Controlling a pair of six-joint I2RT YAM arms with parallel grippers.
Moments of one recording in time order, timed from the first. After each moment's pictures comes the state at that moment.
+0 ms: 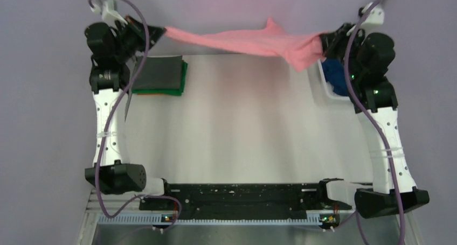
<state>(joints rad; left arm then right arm) 0.14 1.48 1.89 -0.29 0.59 -0.75 0.12 1.25 1.67 -0.30 -0.06 0.25</state>
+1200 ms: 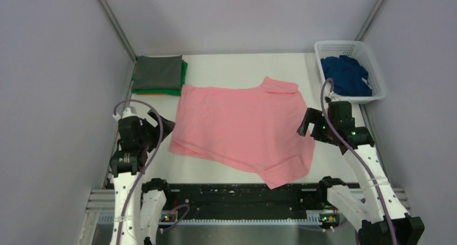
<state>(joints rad) 0.14 0.61 0.75 -0.78 0.10 -0.69 0.12 0.84 0.81 -0.85 -0.05 0.39</state>
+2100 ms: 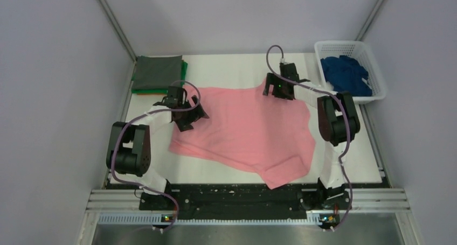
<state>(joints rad) -0.15 1.61 0.92 -0.33 0.24 -0.69 0.28 1.99 1.34 -0.19 -0.05 0.40</state>
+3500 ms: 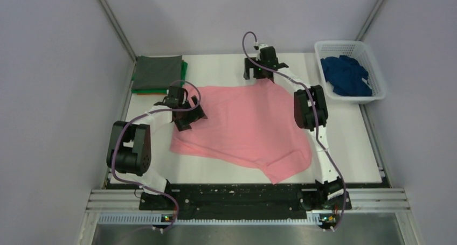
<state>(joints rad) -0.16 1.62 0.92 -0.33 0.16 -0.65 0.35 2.50 2.10 -0.27 -0.12 0.19</state>
